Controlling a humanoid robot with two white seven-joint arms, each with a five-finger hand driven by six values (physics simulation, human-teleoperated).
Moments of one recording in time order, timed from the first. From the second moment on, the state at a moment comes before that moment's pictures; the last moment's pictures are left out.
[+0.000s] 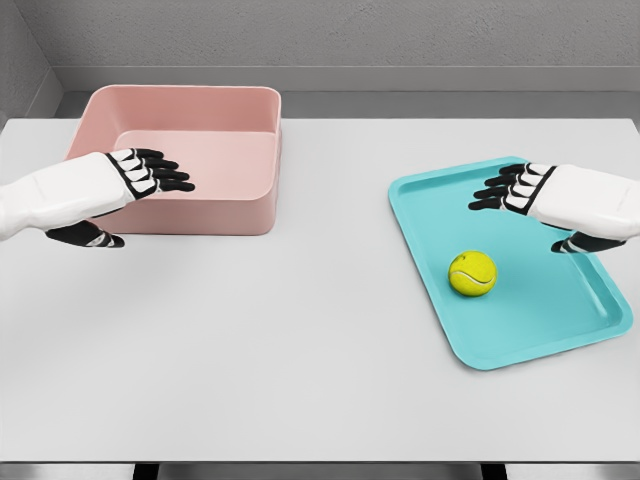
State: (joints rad) left arm -0.41 1.02 -0.43 -1.69 -0.30 -0.61 -0.32; right arm -0.39 -1.12 0.42 -1.72 0.30 -0.61 0.40
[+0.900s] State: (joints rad) left arm -0.40 1.05 -0.44 -1.65 -0.29 -0.61 -0.32; right arm -0.42 -0.92 0.53 -1.57 0.39 -0.61 0.49
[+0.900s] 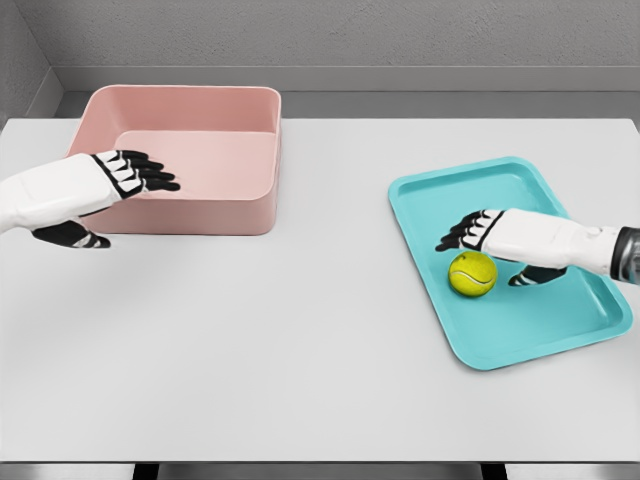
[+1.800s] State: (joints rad) left arm -0.40 1.06 -0.43 -1.64 -0.29 -0.61 -0.32; right arm -0.41 -0.89 0.57 -1.54 0.43 -0.61 0.49
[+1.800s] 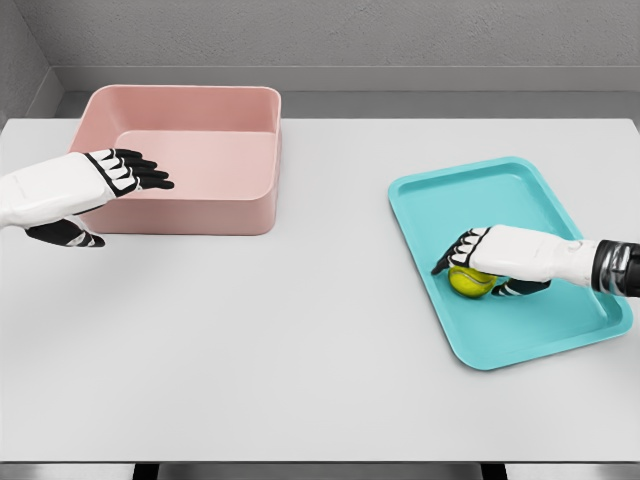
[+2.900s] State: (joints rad) left arm -0.40 1.05 -0.43 -1.65 -0.29 -0.61 -0.32; right arm -0.42 -0.90 0.52 -1.55 0.43 -0.61 0.49
